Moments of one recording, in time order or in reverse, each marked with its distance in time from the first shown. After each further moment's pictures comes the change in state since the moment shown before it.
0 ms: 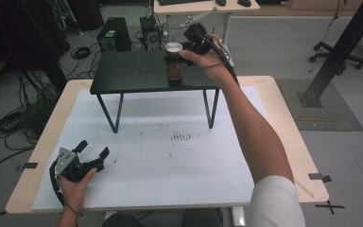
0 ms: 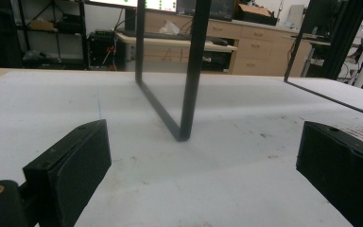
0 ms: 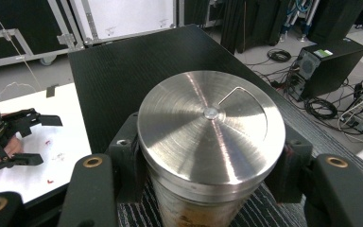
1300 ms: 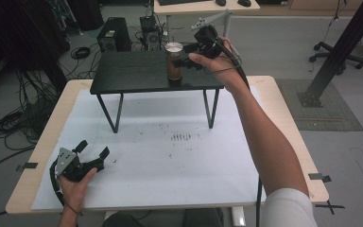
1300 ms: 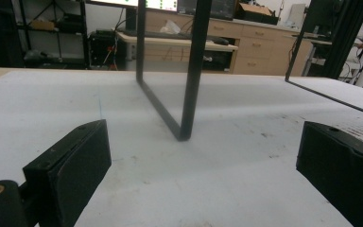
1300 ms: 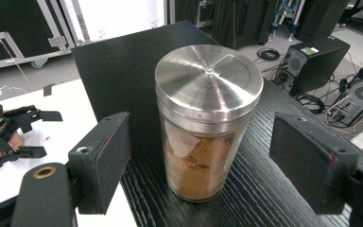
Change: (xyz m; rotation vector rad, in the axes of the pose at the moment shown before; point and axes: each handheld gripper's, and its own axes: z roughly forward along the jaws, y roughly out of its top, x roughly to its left) left arm 0.000 0.000 0.000 0.003 0.004 0.002; right arm 0.009 -0.011 -0.030 -0.008 -0.044 0.016
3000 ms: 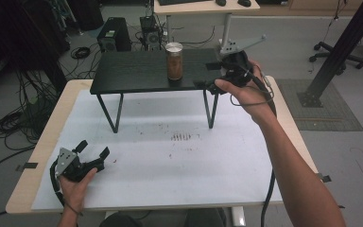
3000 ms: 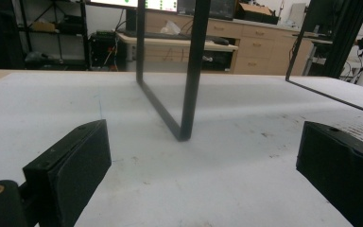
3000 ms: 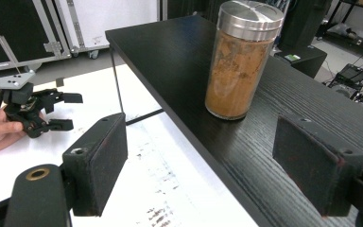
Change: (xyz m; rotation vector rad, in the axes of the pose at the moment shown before) left arm 0.000 0.000 0.000 -0.005 0.003 0.000; right arm 0.054 -0.053 -0.072 -0.060 -0.061 -0.013
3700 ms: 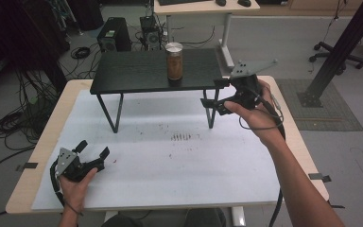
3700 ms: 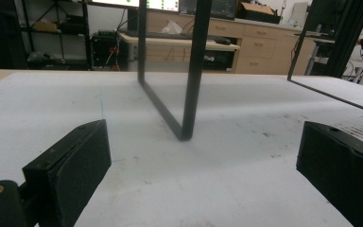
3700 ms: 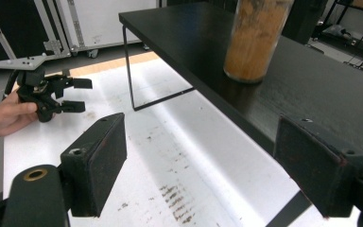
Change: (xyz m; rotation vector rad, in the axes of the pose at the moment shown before) left arm -0.001 0.000 0.000 0.005 0.005 0.010; right arm 0.026 -0.039 -0.021 -0.013 -0.017 0.002
